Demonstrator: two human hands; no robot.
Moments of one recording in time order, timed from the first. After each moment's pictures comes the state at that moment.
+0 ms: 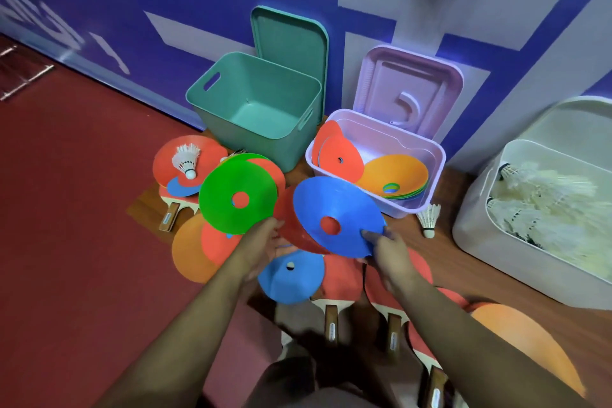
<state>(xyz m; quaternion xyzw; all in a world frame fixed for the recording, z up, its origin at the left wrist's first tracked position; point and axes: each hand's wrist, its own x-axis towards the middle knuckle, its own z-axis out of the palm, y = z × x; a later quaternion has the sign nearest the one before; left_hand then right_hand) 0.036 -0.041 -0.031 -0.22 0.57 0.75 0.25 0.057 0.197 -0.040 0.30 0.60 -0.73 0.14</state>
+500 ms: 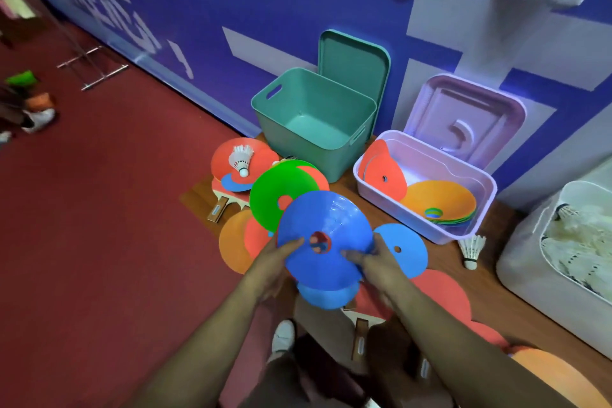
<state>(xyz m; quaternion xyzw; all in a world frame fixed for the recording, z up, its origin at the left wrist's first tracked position) 0.086 -0.088 -0.018 -0.22 0.55 0.79 0.14 0.063 0.116 -0.022 0.15 0.64 -0.72 0.22</state>
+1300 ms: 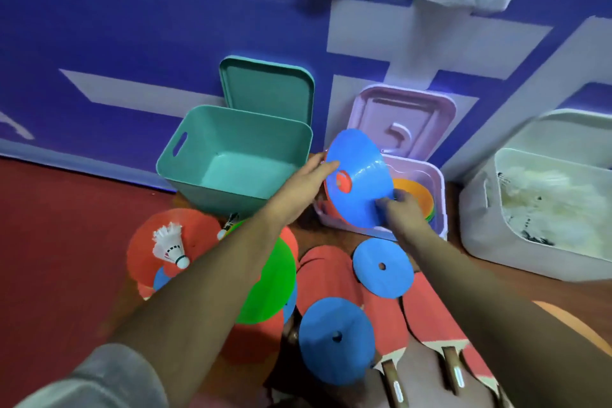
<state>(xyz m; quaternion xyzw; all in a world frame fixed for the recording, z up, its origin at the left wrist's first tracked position) -0.186 -0.021 0.033 0.08 0.64 0.69 0.33 -0.092 0.159 -0.009 0.37 0.69 -0.62 -0.02</state>
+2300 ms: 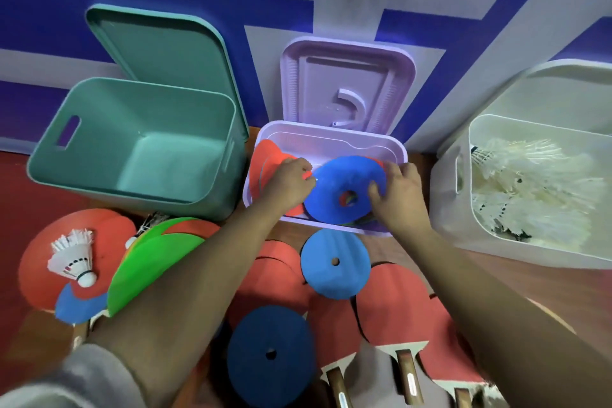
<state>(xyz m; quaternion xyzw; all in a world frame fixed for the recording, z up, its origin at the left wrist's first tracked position) -0.208 0.102 -0.076 0.17 0.91 0.31 0.22 -0.085 0.281 -0.059 0.26 0.93 -0.25 -0.04</state>
